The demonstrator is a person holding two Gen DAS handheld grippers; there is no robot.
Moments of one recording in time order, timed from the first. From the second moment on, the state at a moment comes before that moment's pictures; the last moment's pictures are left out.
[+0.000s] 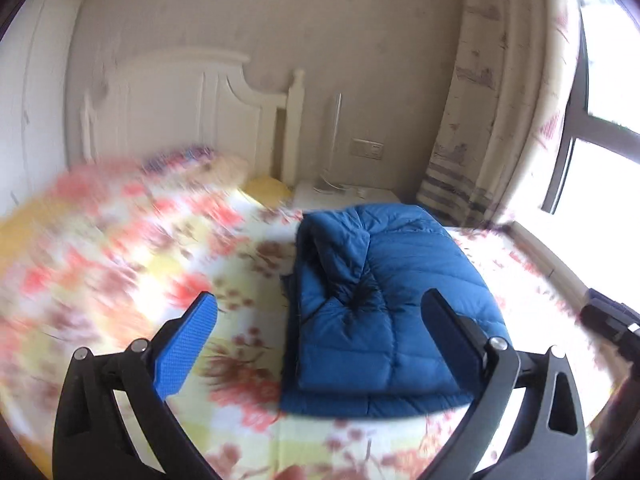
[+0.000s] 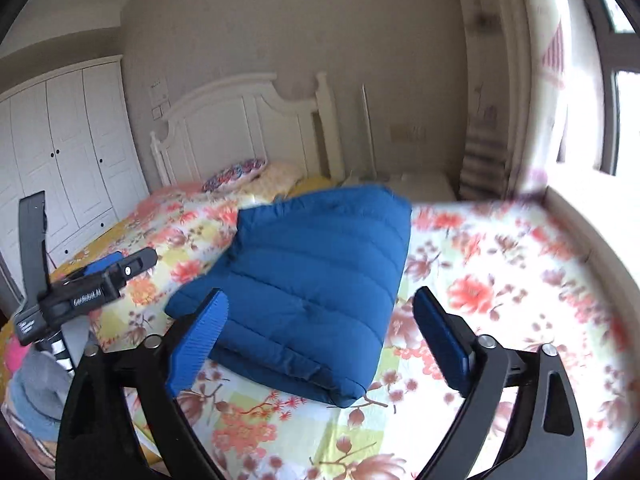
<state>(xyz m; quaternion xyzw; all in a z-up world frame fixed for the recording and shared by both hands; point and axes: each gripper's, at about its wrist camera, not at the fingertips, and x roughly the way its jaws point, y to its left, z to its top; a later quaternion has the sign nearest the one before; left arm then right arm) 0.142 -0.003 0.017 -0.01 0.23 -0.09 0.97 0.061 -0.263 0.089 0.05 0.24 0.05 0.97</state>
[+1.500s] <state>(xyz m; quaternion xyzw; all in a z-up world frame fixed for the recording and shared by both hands) 0.067 -0.025 0.044 0.02 0.20 -0.03 0.98 0.031 -0.236 0.097 0.00 0.24 -0.01 0.97</state>
